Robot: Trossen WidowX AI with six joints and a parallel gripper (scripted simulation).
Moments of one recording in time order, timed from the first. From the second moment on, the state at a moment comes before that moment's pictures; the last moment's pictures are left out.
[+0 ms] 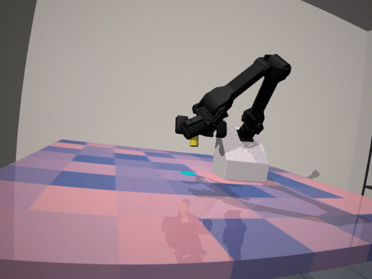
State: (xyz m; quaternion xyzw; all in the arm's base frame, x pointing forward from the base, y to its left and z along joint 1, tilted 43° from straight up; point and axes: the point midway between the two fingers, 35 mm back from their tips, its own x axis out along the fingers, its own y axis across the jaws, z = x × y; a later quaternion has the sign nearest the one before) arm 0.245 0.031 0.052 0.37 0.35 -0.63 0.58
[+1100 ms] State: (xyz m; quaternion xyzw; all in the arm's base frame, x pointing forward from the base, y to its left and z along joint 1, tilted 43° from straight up) arm 0.252 0.047 0.043 0.37 0.32 -0.63 0.60
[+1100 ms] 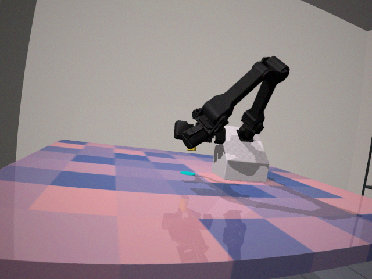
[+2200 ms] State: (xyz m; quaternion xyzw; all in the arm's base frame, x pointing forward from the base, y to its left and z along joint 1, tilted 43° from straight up) arm 0.257 0.097 -0.026 0.37 0.33 -0.63 0.60
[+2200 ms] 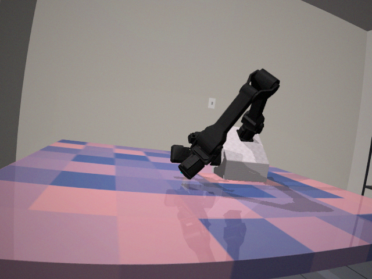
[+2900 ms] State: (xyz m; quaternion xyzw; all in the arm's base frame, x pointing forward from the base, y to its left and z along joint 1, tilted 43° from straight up) arm 0.255 0.086 -0.009 0.37 0.33 -0.63 0.60
